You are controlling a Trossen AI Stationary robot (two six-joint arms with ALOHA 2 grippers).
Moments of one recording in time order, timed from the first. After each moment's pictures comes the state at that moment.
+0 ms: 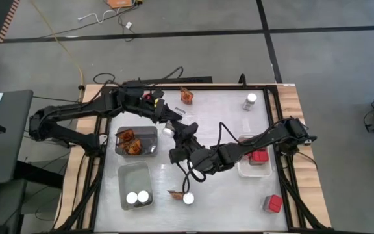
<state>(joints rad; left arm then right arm) 0.29 1.22 1.14 -0.09 0.41 -1.20 0.35 1.90 1.62 0.17 1.19 -1.11</state>
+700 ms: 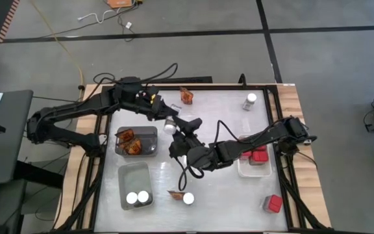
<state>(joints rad) 0.36 1.18 1.14 -0.18 0.42 -1.20 0.34 1.90 1.62 0.11 1.18 -0.80</state>
